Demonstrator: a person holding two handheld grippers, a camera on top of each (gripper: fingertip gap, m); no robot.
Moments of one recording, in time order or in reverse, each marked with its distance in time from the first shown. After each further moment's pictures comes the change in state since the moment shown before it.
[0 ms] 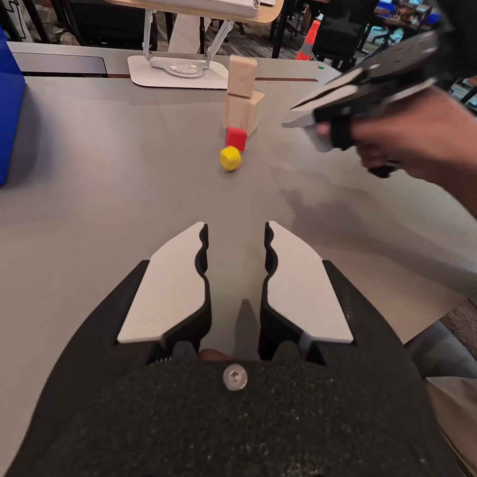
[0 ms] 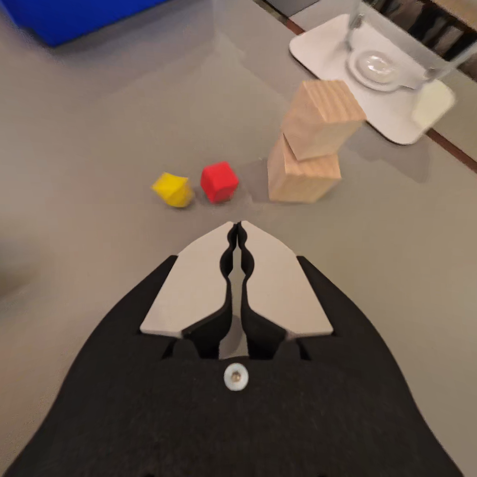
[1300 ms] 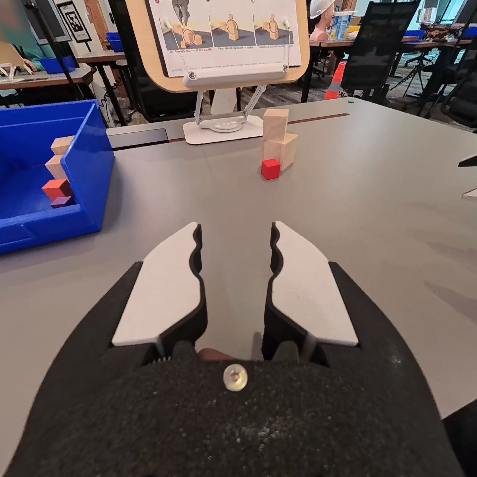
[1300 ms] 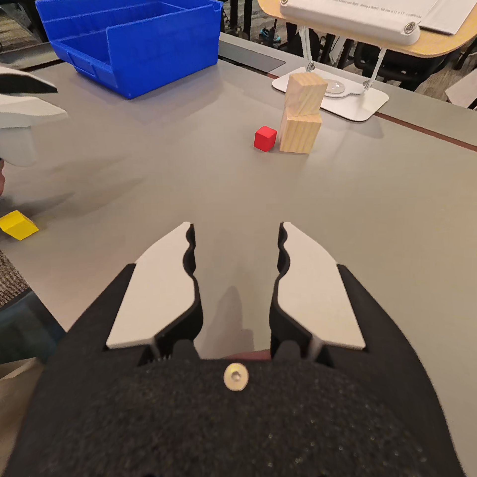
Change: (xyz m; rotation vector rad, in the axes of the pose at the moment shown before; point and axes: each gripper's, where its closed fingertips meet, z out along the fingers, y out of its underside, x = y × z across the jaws) left arm -0.032 -0.032 -0.011 0.154 -0.141 0.142; right arm -0.043 0.061 -0.123 0.251 0.047 0.118
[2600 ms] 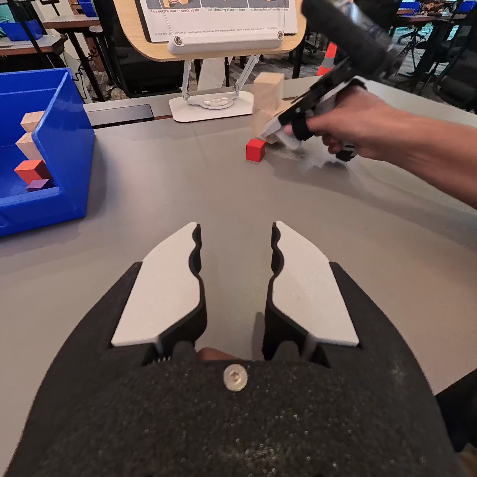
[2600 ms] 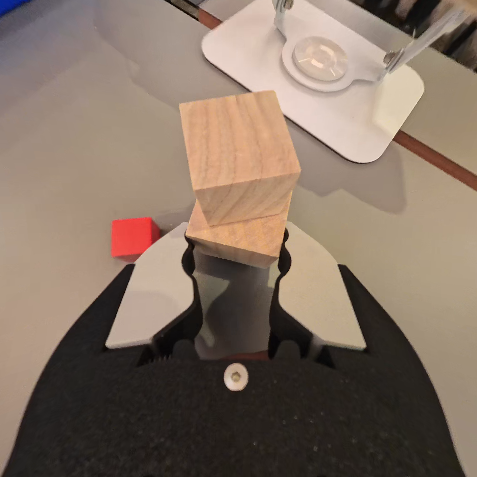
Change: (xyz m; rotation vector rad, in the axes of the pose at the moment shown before) left arm 0.000 0.016 0.002 -0.073 0.048 -0.009; right arm 0.102 -0.043 0.241 -0.272 0.072 -0.027
